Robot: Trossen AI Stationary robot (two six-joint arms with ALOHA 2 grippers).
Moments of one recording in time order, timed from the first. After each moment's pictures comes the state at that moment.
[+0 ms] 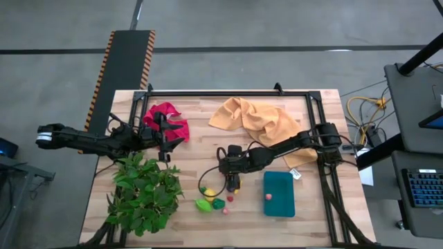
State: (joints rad) left arm -0.02 0.69 0.21 0.83 -0.14 0.17; right arm 0.17 2.00 1.29 -0.34 0.18 0.14
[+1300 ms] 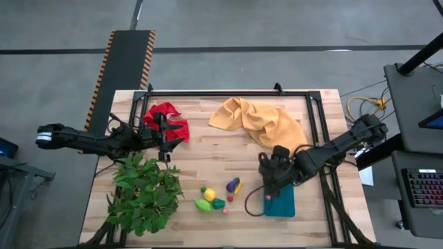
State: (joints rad) left arm -0.02 0.69 0.21 0.83 -0.14 0.17; right arm 0.48 1.51 1.26 -1.05 0.34 0.71
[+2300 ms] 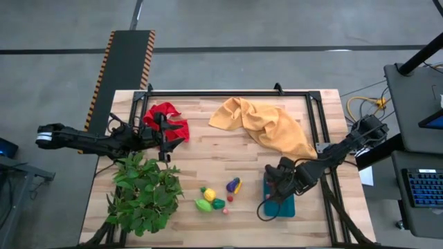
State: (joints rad) left arm -0.02 0.69 0.21 0.83 -0.14 0.17; right arm 0.57 1.51 0.91 -0.74 0.31 0.92
